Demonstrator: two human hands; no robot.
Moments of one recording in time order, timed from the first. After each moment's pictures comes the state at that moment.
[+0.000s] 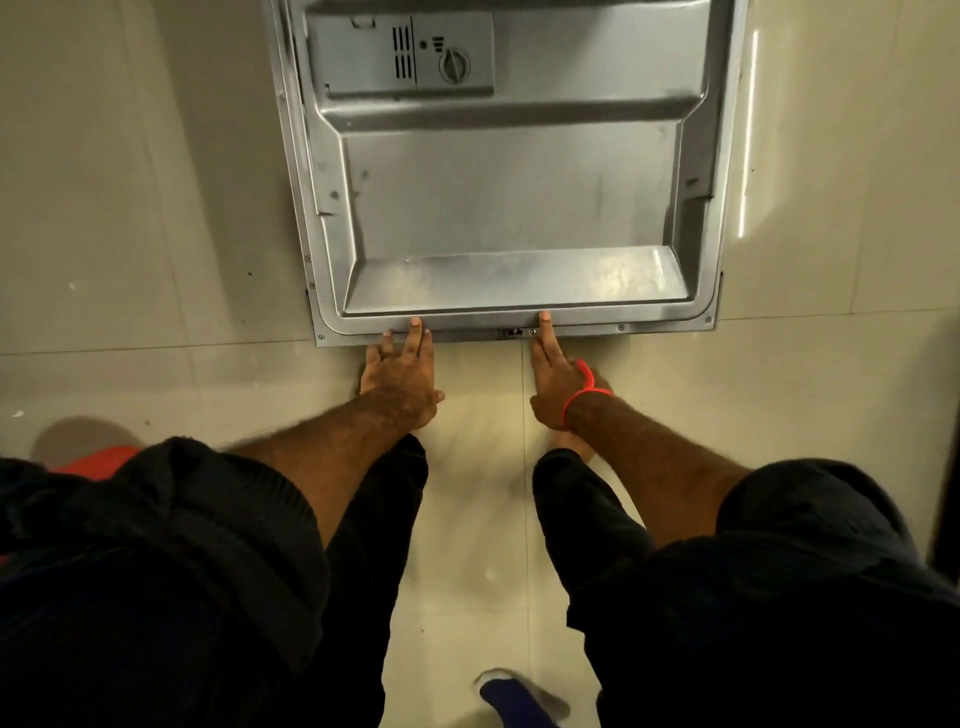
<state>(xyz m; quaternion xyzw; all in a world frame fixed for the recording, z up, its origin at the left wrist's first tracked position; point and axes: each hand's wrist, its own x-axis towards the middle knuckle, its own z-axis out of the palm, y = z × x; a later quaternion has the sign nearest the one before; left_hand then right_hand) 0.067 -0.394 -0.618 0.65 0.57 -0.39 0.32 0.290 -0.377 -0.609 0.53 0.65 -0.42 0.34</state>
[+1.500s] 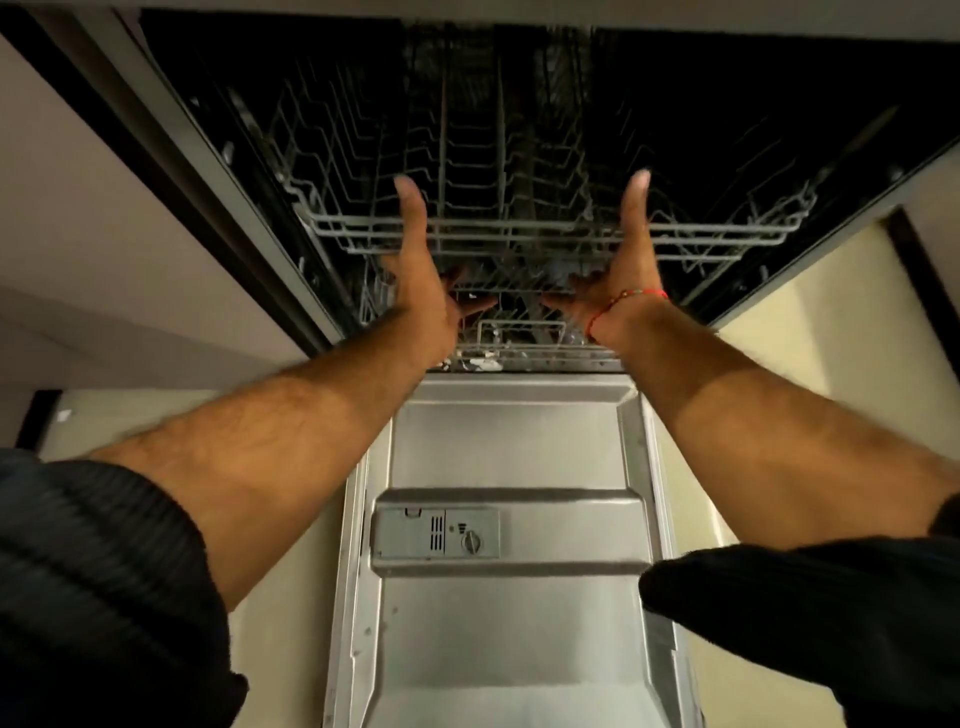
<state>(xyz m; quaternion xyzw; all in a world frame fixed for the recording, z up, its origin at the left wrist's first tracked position) 0.037 0.176 -0.310 0.12 0.52 0.57 0.63 0.216 0.224 -0.320 0.51 0.19 -0.70 -0.46</state>
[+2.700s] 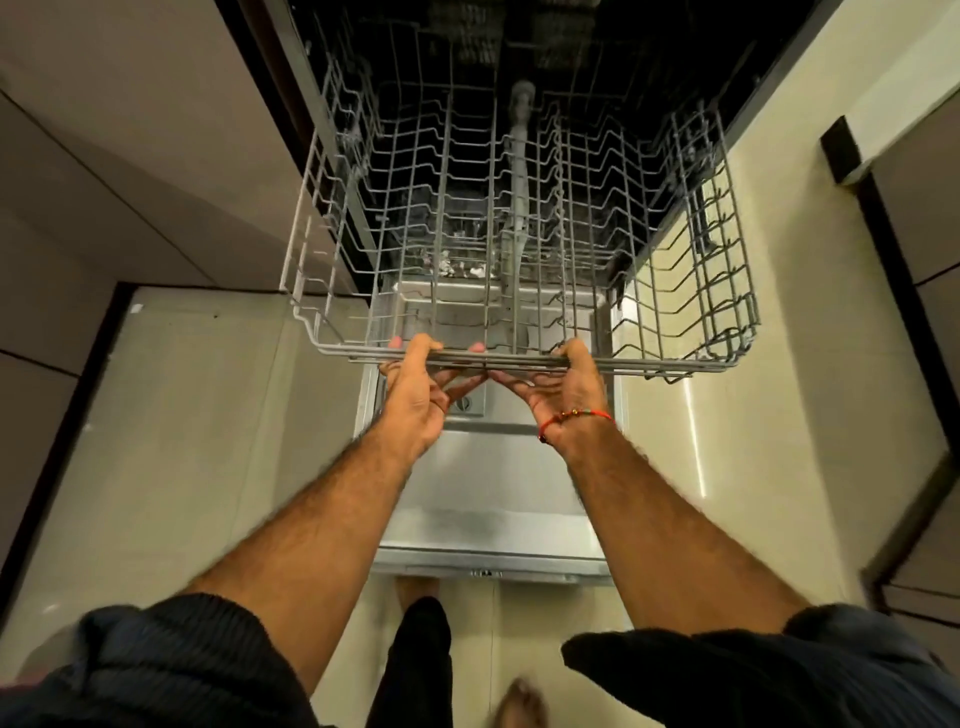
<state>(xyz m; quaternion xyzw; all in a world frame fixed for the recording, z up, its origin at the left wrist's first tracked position) 0.090 -0.136 -0.322 0.01 0.50 0.59 0.63 0.247 -0.107 -0.315 0.49 0.00 -0.73 -0.49</state>
